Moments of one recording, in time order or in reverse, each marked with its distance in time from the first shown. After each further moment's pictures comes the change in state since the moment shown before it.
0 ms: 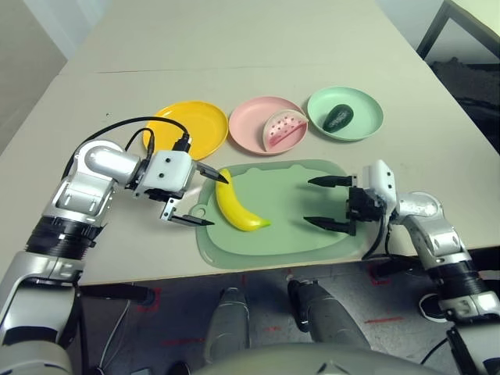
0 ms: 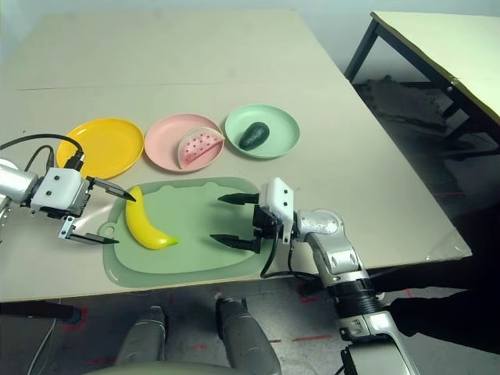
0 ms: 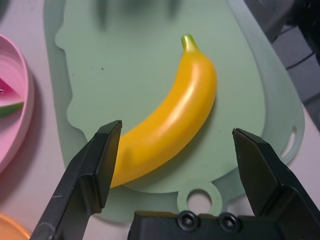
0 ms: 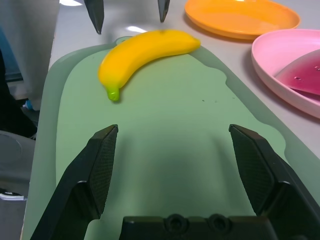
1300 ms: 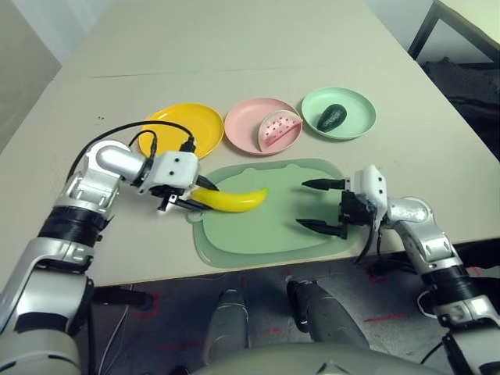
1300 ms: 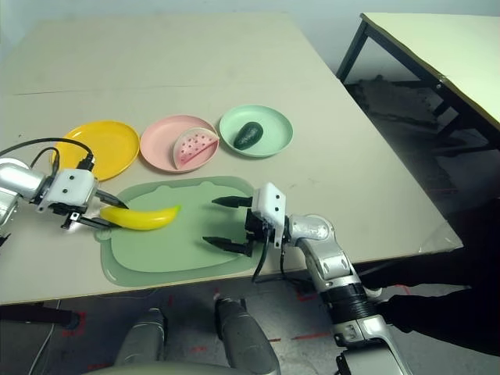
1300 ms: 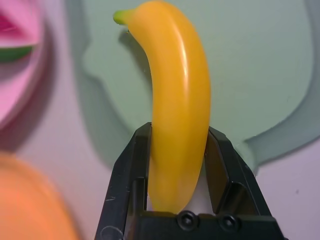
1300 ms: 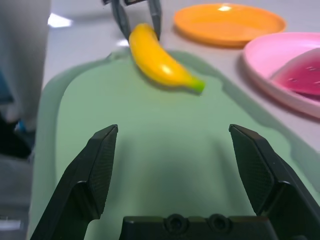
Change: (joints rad) left arm -0.095 0.045 0.022 0.197 0.082 -0.039 0.065; right arm 0.017 0.058 0.002 -0.037 0.048 0.057 -0.116
